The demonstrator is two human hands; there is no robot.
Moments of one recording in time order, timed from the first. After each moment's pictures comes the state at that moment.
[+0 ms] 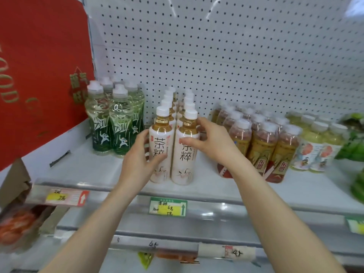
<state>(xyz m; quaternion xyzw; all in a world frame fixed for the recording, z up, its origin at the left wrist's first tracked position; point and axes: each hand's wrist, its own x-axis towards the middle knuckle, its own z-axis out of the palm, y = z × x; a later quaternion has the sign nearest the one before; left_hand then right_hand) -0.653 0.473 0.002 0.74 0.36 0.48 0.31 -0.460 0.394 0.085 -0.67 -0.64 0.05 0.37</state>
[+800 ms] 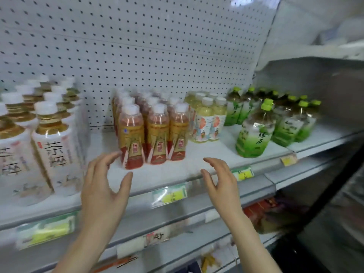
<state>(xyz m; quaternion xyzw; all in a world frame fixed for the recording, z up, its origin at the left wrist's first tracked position) -0.523 0.342 -0.024 0.78 0.27 0.50 0.26 -0.317 0.168 -0.035 -0.78 -0.41 -0.16 0.43</state>
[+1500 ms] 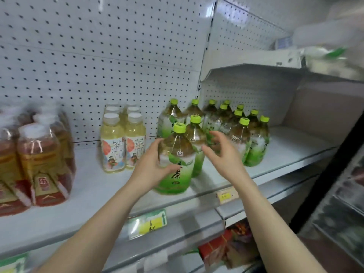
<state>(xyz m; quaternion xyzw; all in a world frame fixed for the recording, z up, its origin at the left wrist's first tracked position) -0.124 0.212 0.030 0.85 0.18 0.30 0.39 0.019 0.048 0.060 -0.82 -0.38 -0.08 0.41</state>
